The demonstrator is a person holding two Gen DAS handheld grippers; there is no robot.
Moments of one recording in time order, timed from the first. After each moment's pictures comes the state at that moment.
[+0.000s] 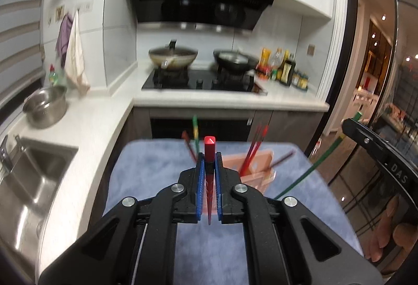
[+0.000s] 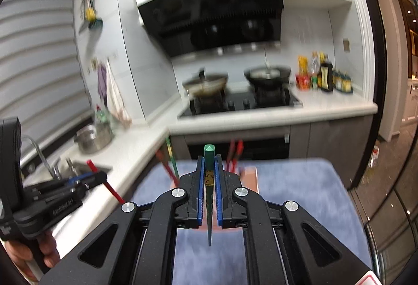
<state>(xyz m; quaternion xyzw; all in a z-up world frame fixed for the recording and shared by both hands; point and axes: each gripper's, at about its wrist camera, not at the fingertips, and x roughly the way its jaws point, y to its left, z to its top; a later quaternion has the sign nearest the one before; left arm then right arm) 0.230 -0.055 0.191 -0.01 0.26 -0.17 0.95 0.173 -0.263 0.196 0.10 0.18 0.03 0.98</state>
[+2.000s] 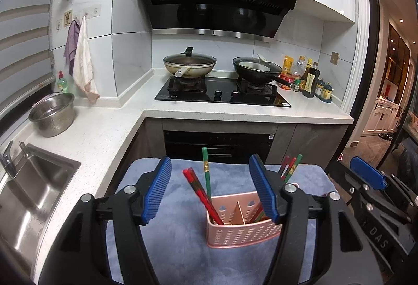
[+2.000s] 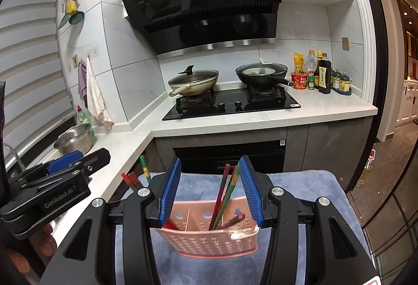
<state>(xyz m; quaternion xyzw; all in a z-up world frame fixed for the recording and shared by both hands) 0.297 -0.081 0.177 0.00 0.25 -0.10 0.96 0.253 -0.260 0.168 0.09 0.22 0.00 0.97</state>
